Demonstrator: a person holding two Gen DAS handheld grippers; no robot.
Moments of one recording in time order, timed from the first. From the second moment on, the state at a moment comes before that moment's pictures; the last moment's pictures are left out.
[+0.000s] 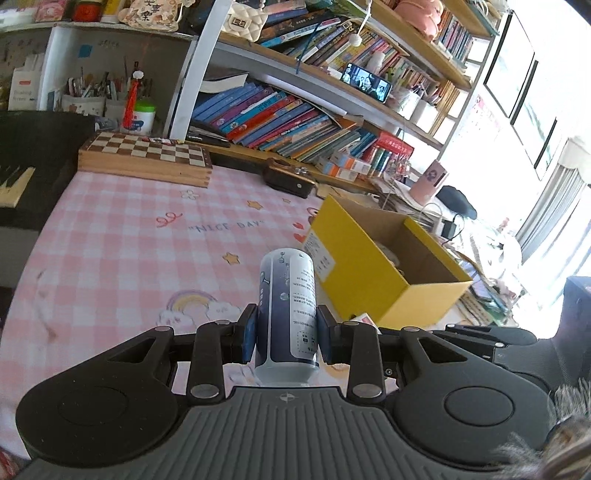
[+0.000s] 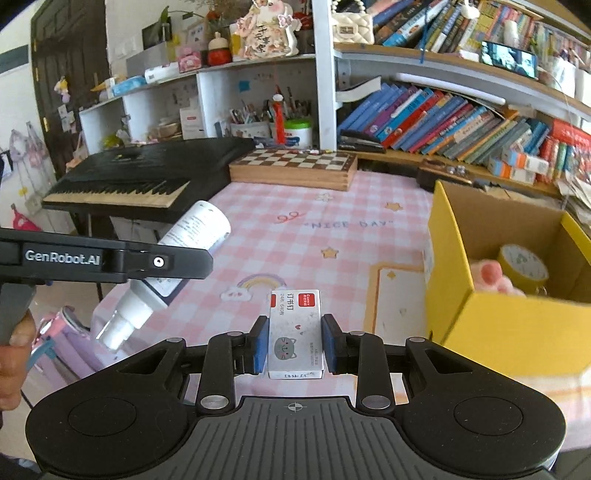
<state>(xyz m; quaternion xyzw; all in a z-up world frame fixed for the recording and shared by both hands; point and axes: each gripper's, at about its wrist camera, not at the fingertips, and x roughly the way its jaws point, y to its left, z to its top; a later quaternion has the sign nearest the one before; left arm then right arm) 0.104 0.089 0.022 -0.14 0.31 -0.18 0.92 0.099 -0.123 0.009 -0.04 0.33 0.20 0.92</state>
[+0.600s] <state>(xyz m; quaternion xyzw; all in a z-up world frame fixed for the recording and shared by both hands) 0.054 0.042 0.014 -0.12 0.33 -0.27 0.90 0.026 -0.164 0.003 0.02 0.36 0.10 0.93</state>
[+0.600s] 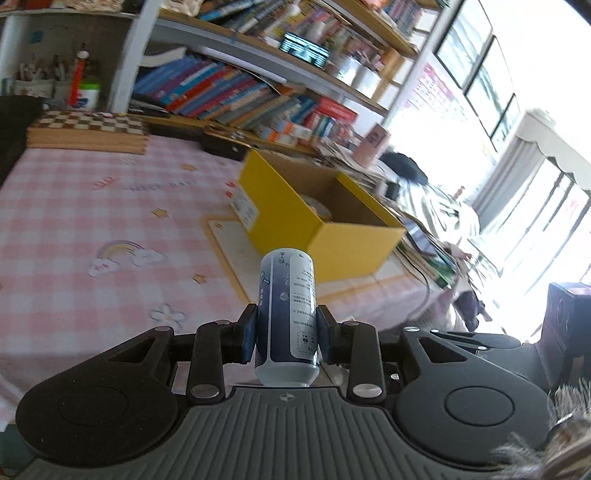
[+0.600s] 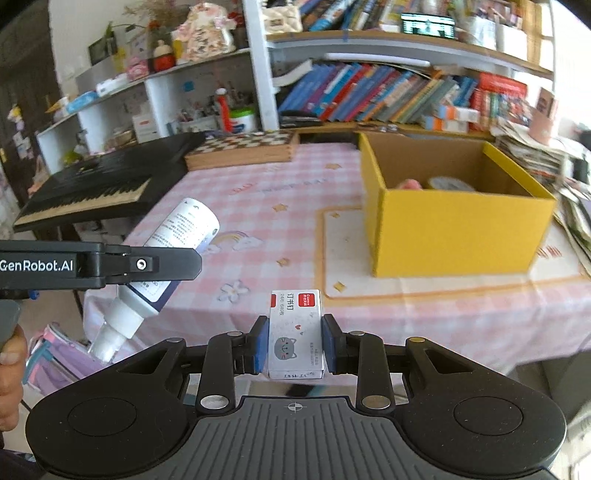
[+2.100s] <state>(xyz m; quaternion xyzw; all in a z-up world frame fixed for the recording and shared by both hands) 0.107 -0.106 0.016 -0.08 0.34 -0.37 0.86 0.045 -0.295 0.005 0.06 0.36 0.01 0.93</state>
